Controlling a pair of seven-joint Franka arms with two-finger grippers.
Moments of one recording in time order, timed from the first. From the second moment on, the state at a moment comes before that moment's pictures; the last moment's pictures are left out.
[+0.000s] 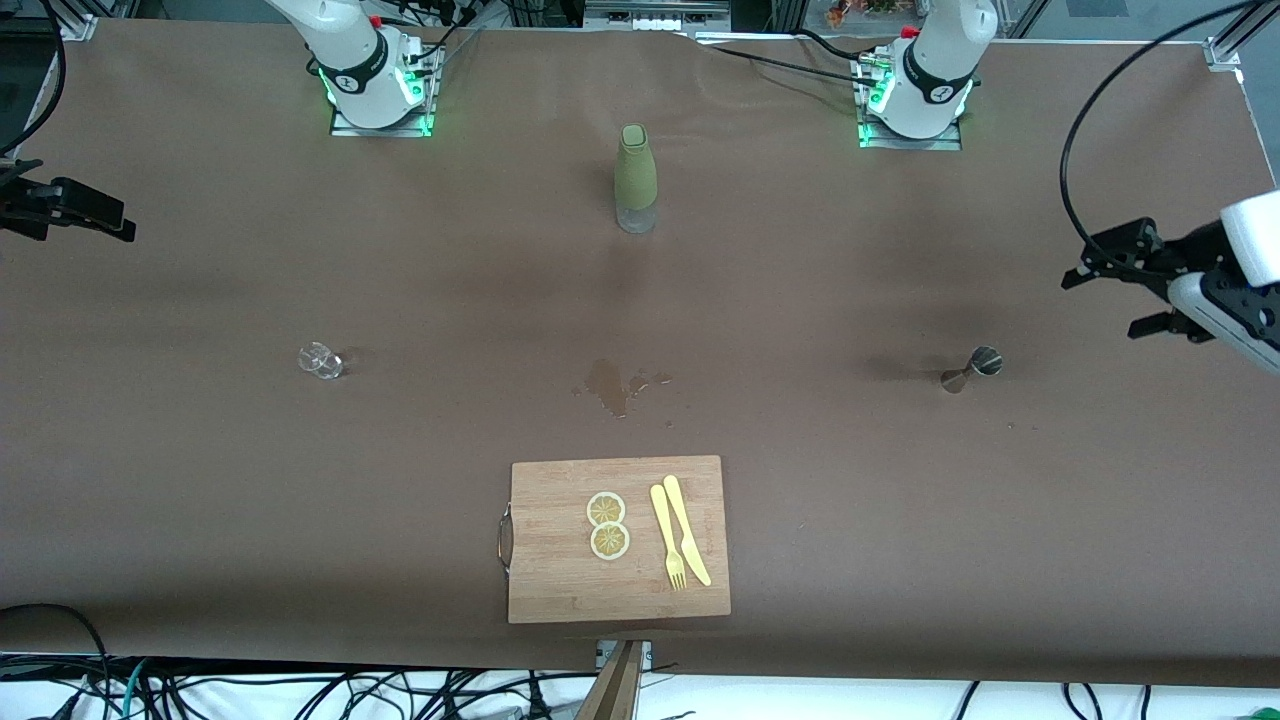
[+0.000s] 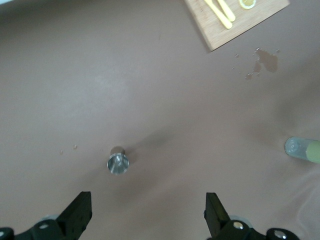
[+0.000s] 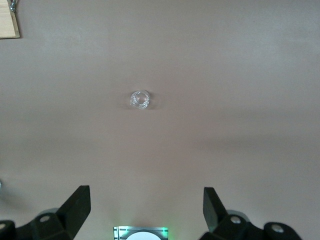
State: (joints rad) left arm -0.06 0.17 0.11 -1.44 -0.22 1.52 0.51; right arm 0.04 0.07 -0.13 -1.52 -0.01 1.46 -0.10
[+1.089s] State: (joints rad) left arm -0.08 0.05 0.03 -1.44 -0.03 1.39 0.10; right arm 0.04 0.07 -0.13 -1.52 0.00 1.46 -0.10
